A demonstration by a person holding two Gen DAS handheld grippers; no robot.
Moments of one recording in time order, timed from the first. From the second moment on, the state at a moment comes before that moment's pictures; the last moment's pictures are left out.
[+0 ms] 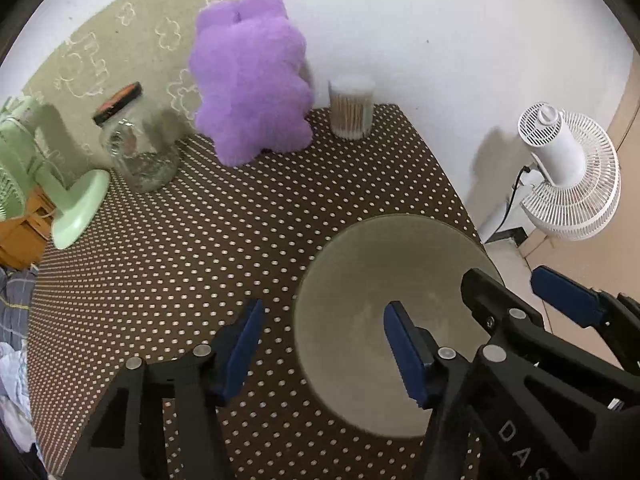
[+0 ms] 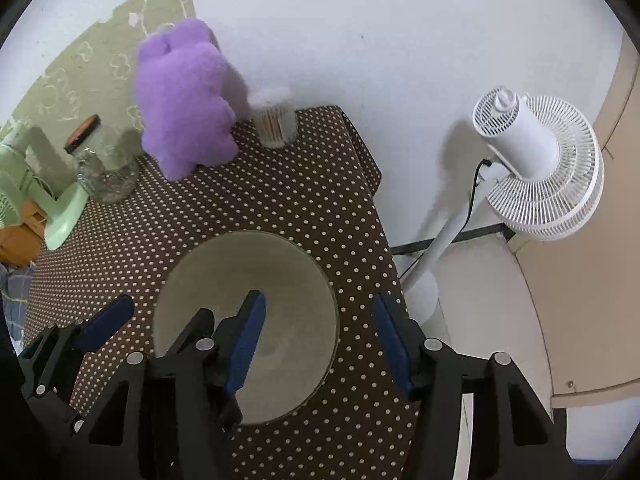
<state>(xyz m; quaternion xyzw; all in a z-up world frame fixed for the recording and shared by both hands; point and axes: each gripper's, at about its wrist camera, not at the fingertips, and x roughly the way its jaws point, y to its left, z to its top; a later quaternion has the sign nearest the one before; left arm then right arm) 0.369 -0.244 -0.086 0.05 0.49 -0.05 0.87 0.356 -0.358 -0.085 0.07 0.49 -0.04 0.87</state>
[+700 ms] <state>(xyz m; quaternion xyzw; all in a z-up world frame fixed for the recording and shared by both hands) 0.387 -0.243 -0.109 0.06 0.51 -0.05 0.86 0.371 -0.354 -0.110 0.06 0.52 -0.05 0.85</state>
